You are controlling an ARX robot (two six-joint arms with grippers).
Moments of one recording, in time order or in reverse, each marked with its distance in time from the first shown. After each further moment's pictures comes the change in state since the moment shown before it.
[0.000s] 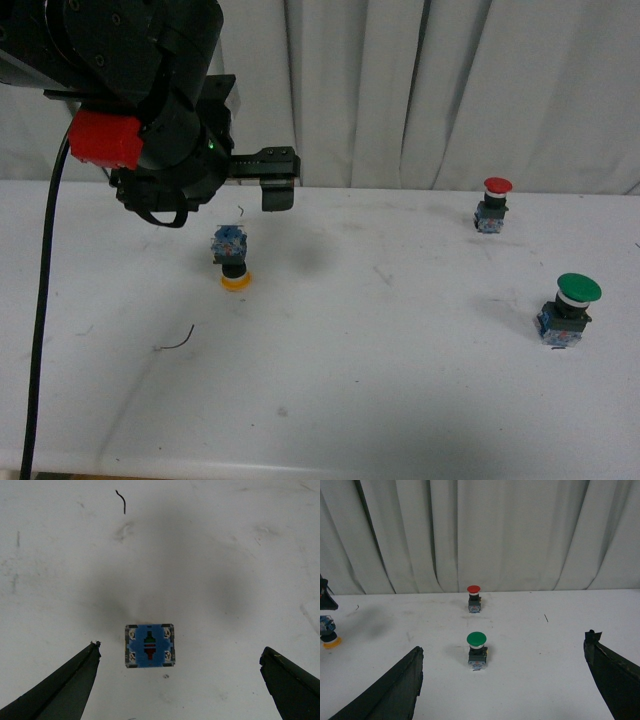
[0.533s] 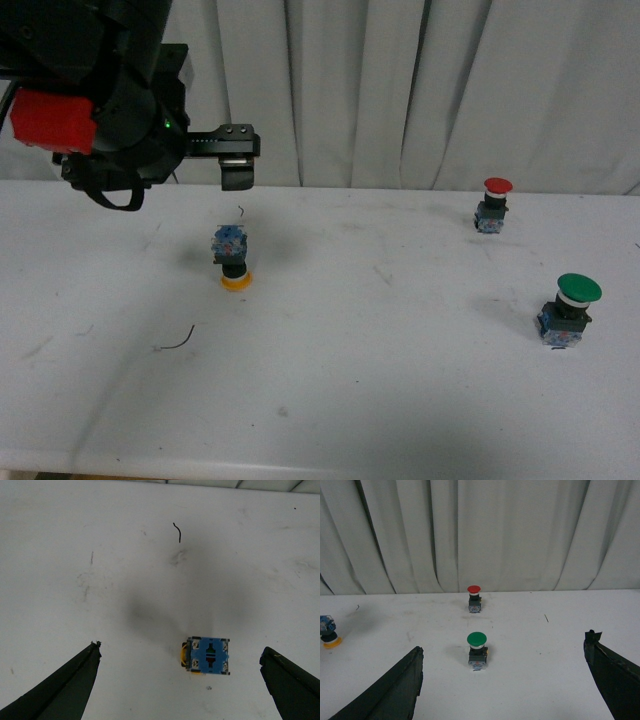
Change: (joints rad) left arm 0.034 -0.088 -0.081 0.064 -0.111 0.006; right arm 0.000 0.000 0.000 0.000 0.000 0.000
